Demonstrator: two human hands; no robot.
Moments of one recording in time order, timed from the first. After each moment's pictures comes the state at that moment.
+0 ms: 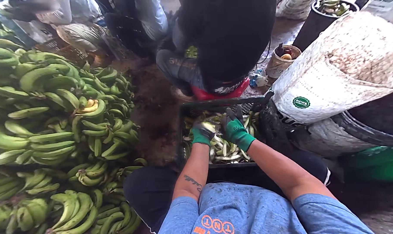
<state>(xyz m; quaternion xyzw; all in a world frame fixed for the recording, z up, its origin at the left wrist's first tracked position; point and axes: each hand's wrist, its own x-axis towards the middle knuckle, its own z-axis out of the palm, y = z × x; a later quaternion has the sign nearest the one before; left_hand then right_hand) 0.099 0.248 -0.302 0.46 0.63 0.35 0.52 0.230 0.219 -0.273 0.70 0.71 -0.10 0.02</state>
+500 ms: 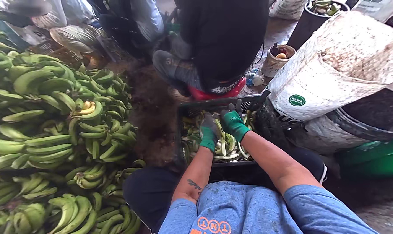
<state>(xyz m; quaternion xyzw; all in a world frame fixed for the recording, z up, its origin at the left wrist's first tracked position) 0.123 0.238 -0.297 0.59 0.57 0.33 0.47 0.233 0.242 -0.264 0.75 0.64 -0.14 0.00</state>
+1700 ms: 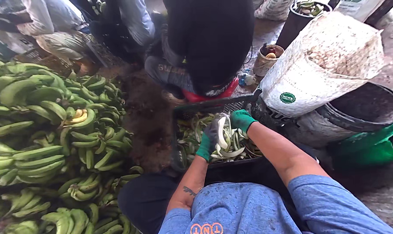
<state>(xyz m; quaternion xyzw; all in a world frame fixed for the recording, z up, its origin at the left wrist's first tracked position) 0.115 0.218 -0.315 0.54 0.40 0.36 0.65 0.271 0.232 -0.236 0.77 0.58 -0.20 0.17</state>
